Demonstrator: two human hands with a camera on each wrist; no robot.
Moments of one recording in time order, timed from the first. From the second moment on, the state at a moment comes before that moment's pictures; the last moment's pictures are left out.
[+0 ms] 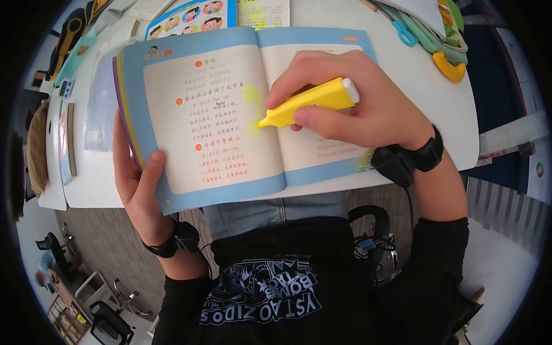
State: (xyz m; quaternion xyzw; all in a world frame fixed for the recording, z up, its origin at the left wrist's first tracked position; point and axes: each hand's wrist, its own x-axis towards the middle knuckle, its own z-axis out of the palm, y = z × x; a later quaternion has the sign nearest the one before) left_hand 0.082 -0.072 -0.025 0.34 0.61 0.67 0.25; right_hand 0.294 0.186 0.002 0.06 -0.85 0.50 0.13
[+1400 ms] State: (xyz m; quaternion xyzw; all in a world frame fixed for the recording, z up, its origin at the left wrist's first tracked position) left_hand 0.082 -0.070 -0.028 0.33 0.61 0.68 0.24; right_hand 0.297 0.189 -0.001 0.04 -0.85 0.50 0.14
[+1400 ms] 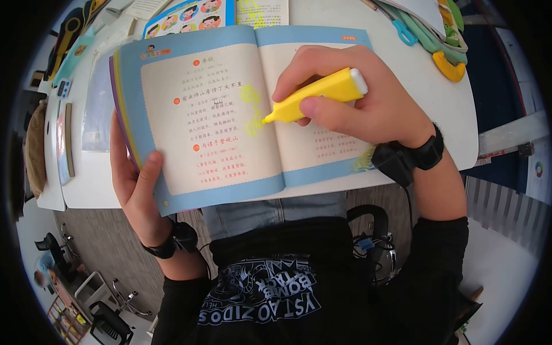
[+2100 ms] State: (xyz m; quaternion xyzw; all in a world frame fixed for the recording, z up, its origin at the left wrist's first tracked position) left_hand 0.079 -0.073 -0.028 0.33 0.62 0.67 0.25; right_hand 0.296 0.186 0.002 0.02 -0.84 0.52 0.14
